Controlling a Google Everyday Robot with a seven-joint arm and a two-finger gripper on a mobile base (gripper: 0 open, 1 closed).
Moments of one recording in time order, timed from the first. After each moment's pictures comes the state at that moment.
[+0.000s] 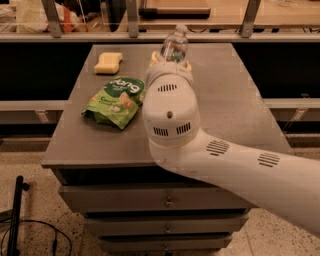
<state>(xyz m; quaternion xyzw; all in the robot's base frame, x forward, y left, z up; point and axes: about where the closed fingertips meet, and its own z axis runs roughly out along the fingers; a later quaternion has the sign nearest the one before) 0.612 -0.031 0.963 -0.73 0.11 -0.66 0.09</state>
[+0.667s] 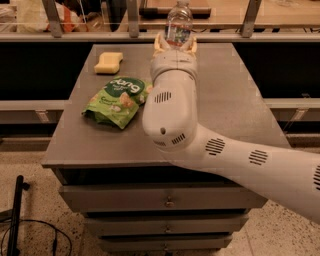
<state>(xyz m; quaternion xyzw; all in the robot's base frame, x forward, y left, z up) 0.630 -0.050 1.008 -0.65 0.04 -0.76 0.01</state>
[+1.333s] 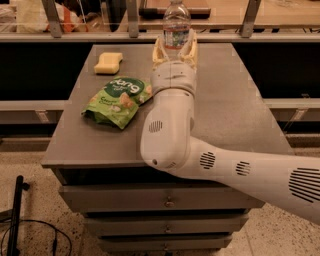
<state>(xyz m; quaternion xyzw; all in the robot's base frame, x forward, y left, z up) 0.618 -0.051 1.012 -0.56 -0.04 -0.82 -0.12</state>
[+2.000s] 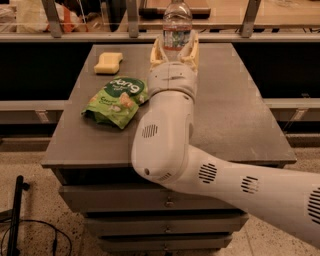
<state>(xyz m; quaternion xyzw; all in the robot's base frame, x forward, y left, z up) 0.585 -0.047 1.024 -0.58 -0.03 -0.81 -0.12</state>
